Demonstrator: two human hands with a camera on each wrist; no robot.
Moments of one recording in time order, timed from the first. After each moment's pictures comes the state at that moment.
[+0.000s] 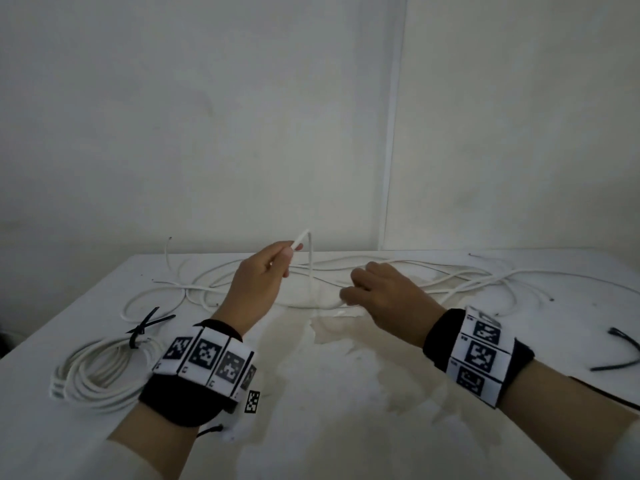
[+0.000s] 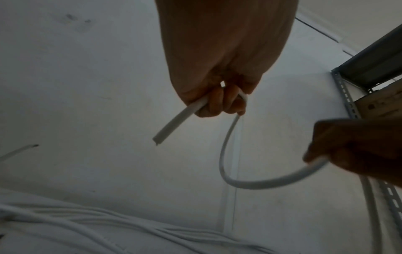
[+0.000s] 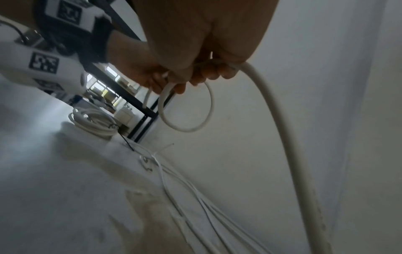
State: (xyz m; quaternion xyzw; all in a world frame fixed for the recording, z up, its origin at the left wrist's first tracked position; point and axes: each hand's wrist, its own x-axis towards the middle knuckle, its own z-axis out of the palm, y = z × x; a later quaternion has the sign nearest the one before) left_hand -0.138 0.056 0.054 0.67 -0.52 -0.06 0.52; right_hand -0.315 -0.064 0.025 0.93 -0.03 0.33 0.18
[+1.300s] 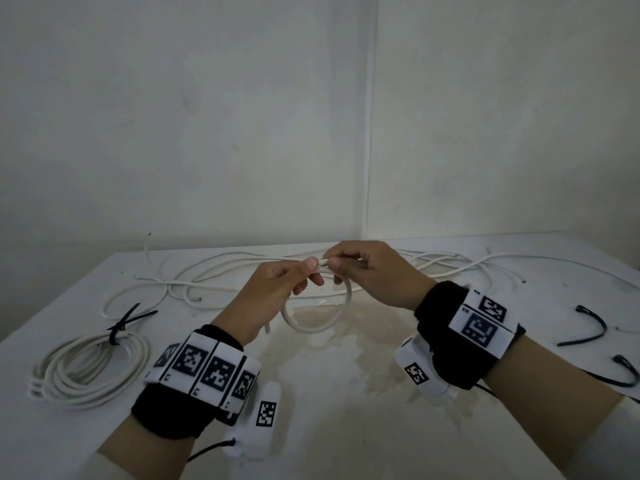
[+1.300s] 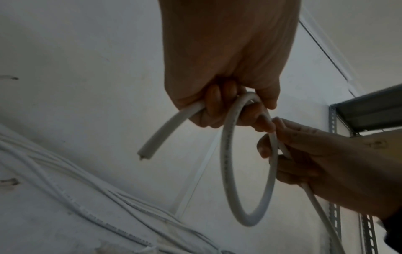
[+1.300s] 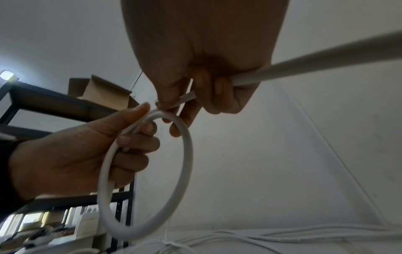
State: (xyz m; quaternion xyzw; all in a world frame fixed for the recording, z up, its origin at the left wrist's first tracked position) left_hand -0.193 0.067 0.063 0.65 -0.50 -0.26 0.51; right_hand -0.330 -0.046 0.063 0.88 -0.15 0.29 -0.35
